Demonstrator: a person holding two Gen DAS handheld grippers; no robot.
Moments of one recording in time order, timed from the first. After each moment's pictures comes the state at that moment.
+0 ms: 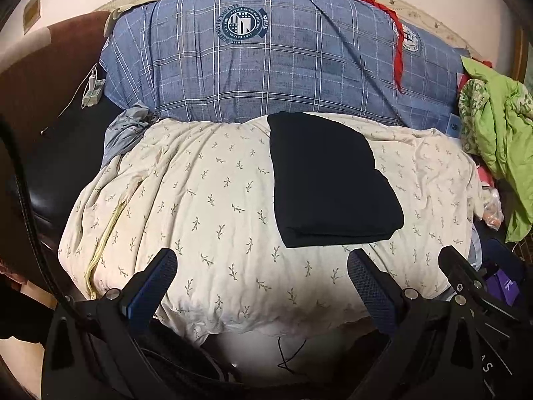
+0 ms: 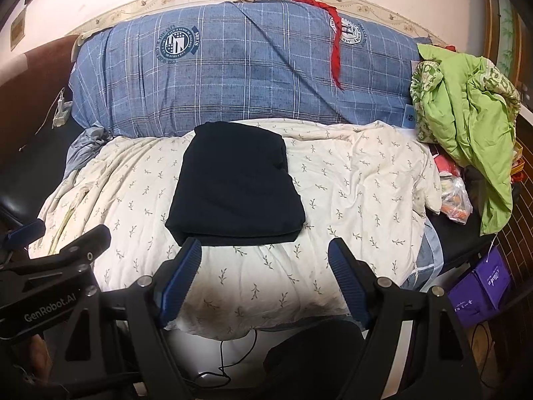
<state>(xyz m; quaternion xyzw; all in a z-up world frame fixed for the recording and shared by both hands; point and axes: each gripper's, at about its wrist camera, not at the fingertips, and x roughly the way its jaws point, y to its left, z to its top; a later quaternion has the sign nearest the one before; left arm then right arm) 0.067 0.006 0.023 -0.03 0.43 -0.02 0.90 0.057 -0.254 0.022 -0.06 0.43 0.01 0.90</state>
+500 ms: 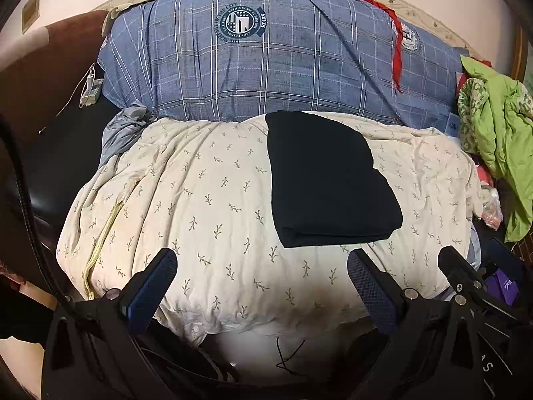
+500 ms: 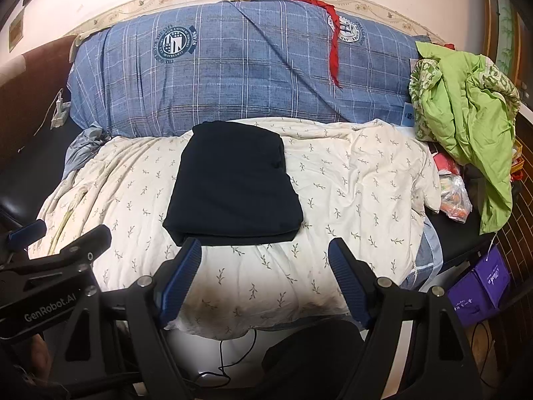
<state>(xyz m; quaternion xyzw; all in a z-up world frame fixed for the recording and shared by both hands) 0.069 0.004 0.022 -0.03 0.43 -0.03 0.90 0.058 -0.257 0.021 -0.06 0.44 0.01 0.90</state>
